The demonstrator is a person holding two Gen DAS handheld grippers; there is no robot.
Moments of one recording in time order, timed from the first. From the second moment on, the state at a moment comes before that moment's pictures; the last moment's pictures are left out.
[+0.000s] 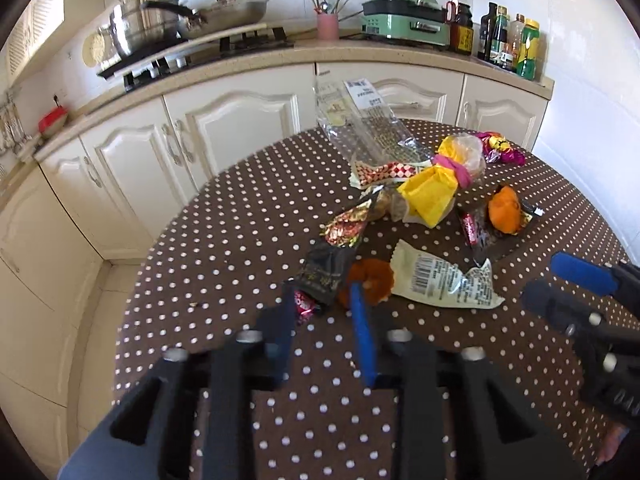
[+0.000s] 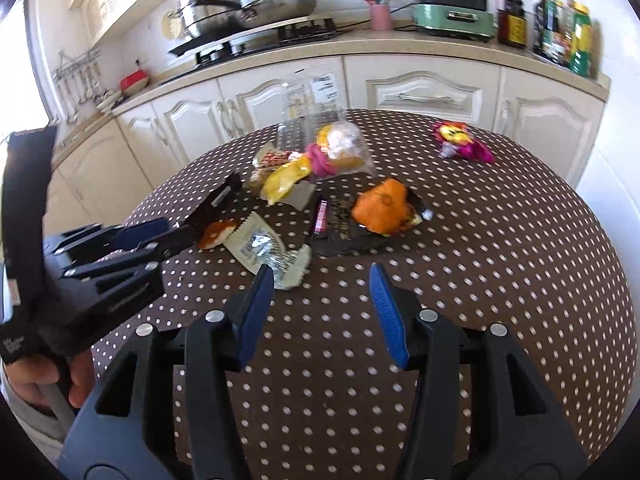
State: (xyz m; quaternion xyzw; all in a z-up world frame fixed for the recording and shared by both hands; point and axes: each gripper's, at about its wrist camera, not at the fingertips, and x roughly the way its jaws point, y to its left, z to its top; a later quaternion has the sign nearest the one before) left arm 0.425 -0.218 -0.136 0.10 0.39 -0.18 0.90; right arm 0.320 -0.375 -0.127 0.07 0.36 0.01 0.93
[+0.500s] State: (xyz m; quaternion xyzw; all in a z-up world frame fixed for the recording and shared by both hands) left arm 0.396 -0.161 -0.119 0.04 0.38 -0.21 0.90; right arm 0.376 -0.319 -0.147 -0.09 0.42 0.05 0.90
